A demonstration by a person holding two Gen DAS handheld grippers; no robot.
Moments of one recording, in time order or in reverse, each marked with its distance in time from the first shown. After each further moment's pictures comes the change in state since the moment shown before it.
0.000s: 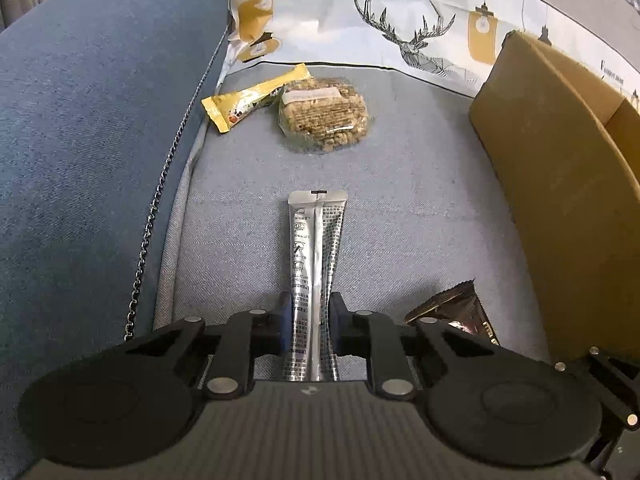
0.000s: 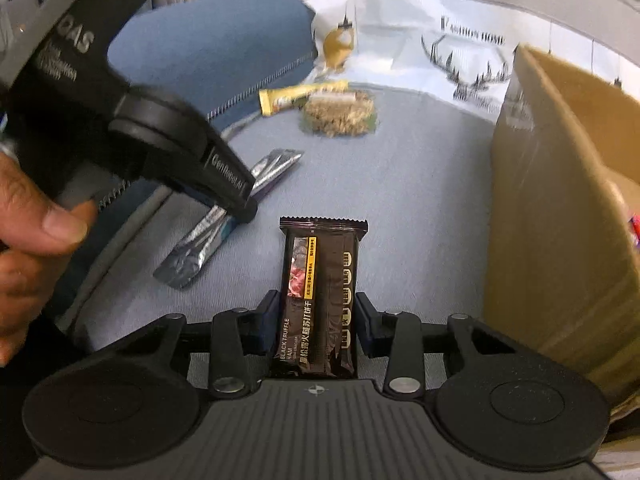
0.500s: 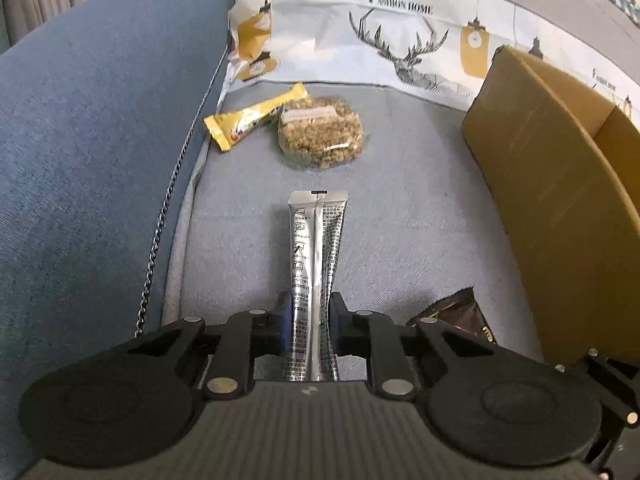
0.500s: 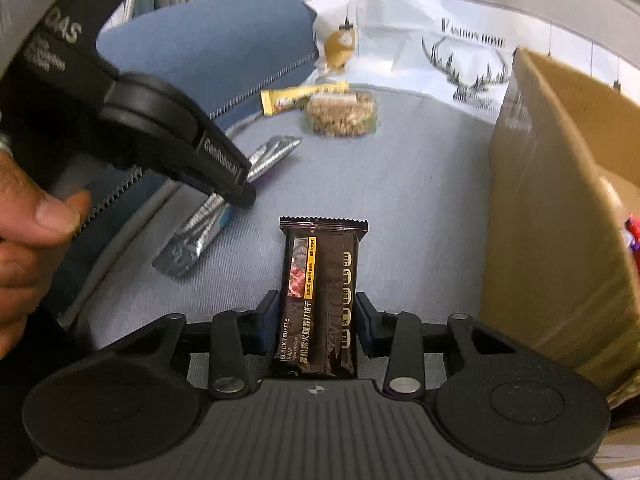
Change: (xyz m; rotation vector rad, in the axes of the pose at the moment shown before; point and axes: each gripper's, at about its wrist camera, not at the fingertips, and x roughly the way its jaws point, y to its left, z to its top) left arm -0.013 0.000 -0.003 0.010 -0.059 -0.004; right arm -0.005 0.001 -0.004 -0.007 -0.013 -0.010
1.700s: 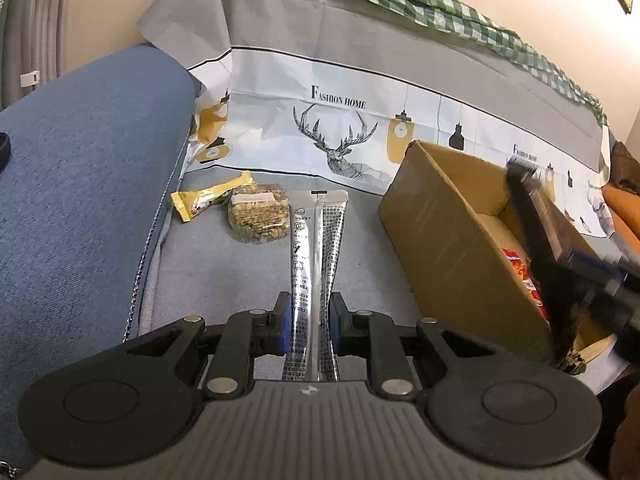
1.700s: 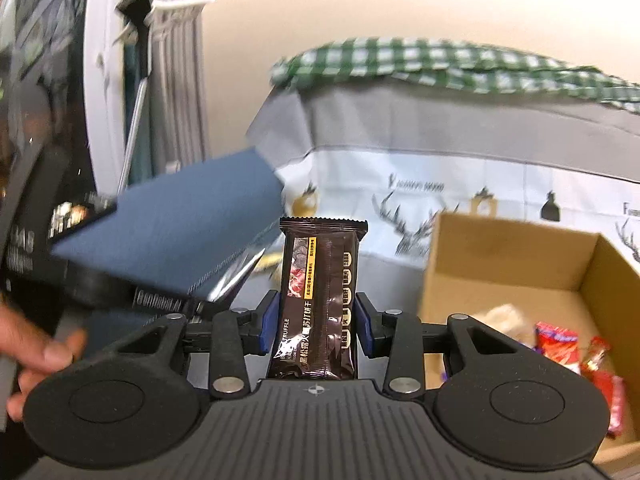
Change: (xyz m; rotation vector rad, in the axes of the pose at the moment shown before) left arm -0.075 0.003 -0.021 -0.033 -0.259 -0.209; right arm -0.117 -0.040 0.022 0.041 -0.414 -0.060
